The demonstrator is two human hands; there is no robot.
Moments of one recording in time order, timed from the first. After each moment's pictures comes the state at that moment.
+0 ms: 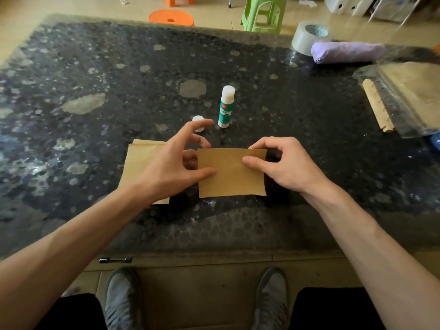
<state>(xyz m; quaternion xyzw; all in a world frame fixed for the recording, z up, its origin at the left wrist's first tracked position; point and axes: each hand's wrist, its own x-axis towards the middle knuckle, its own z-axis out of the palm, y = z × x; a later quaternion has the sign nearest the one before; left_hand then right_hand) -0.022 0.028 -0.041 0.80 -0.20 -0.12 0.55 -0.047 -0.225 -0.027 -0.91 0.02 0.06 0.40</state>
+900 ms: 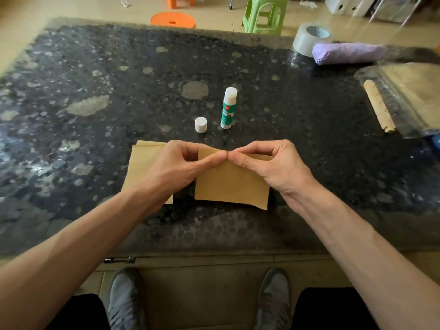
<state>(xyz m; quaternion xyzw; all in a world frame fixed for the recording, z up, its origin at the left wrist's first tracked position) -0.036 0.019 -0.023 0.73 -0.06 -0.22 0.65 -0.067 -0.187 -0.006 -0.78 0.08 0.08 0.62</state>
